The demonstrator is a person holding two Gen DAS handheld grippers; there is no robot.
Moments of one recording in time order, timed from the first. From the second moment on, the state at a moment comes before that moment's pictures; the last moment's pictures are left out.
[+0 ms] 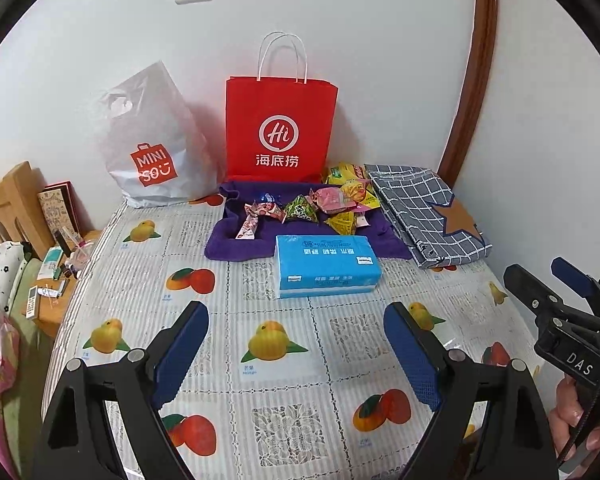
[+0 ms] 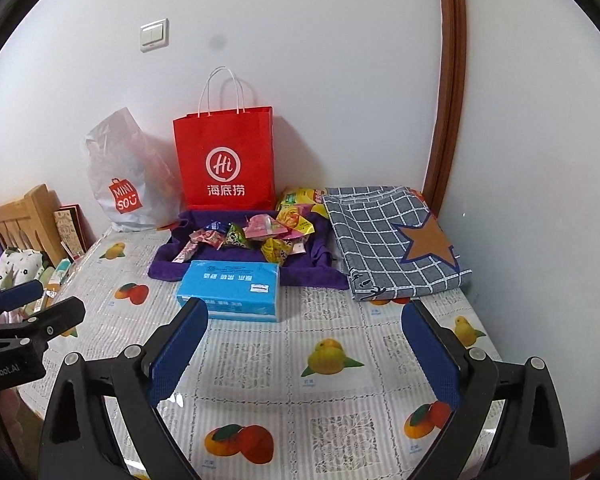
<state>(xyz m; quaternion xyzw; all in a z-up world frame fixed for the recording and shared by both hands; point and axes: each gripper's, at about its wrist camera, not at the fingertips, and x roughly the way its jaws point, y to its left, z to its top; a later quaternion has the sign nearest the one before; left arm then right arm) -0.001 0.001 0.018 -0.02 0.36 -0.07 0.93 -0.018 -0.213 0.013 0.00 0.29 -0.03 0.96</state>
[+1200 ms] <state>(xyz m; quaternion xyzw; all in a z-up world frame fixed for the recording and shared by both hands) -0.003 -0.002 0.023 -0.01 0.36 -0.07 0.93 -0.024 -0.221 0.015 0.01 0.29 -0.03 0.96</state>
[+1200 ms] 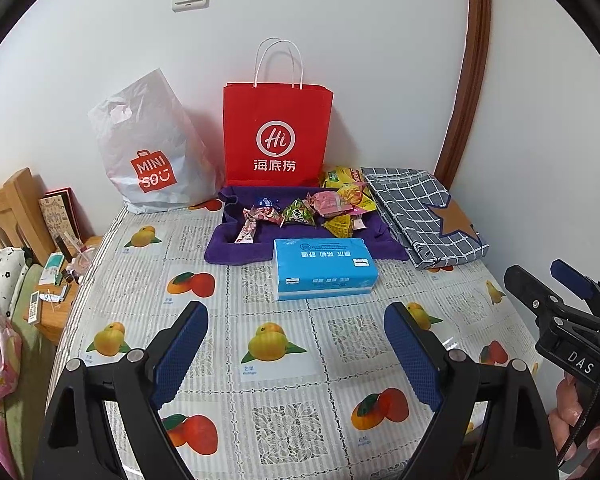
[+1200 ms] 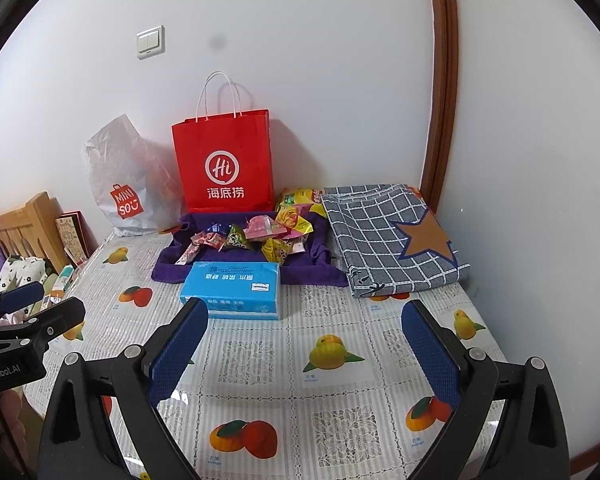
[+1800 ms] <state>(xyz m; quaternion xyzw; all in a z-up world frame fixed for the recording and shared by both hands) -0.006 -0.002 0.028 -0.01 0.36 -0.07 0.93 -0.025 -0.222 0.016 0.02 0.29 -0.03 0.96</state>
